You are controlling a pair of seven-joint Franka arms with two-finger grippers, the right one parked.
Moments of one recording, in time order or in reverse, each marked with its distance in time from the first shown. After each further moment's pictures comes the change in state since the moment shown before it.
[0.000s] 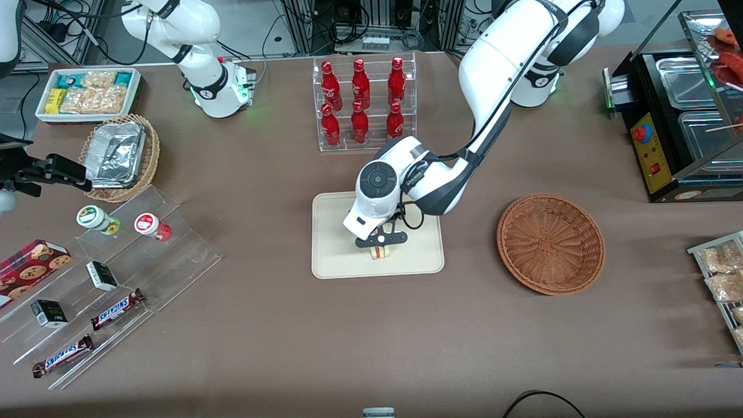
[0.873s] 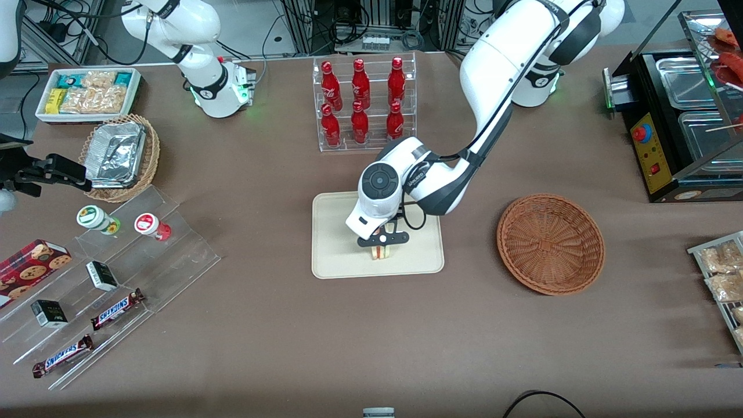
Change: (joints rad) arm 0.002 -0.002 -0.002 -0.041 0.000 0.001 0.009
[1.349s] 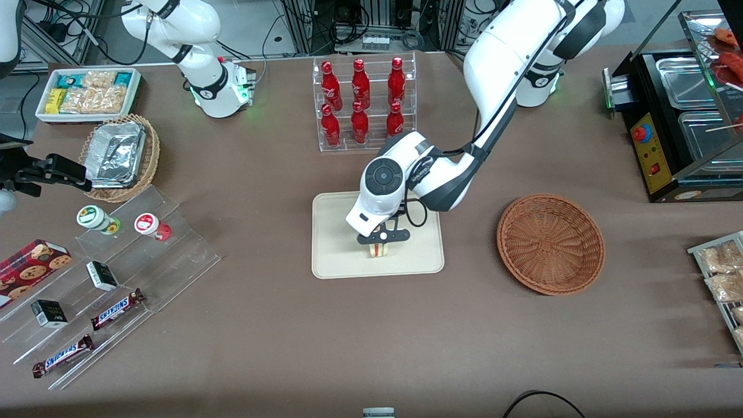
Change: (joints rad) arm 0.006 -0.024 -0.002 -0.005 -0.022 0.000 0.036
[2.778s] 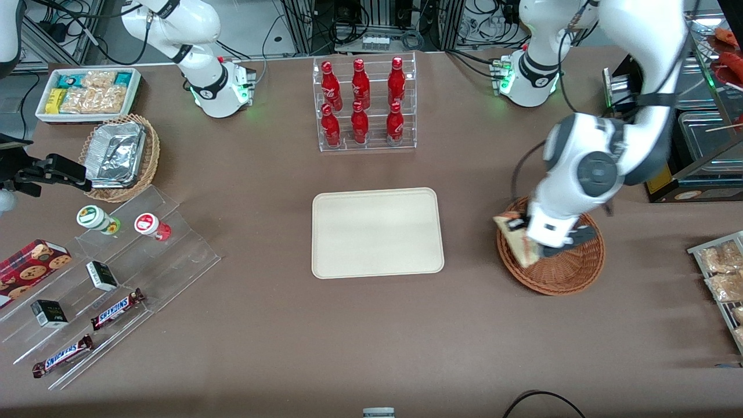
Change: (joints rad) arm 0.454 -0.499 0.003 -0.532 -0.013 -0.001 0.171
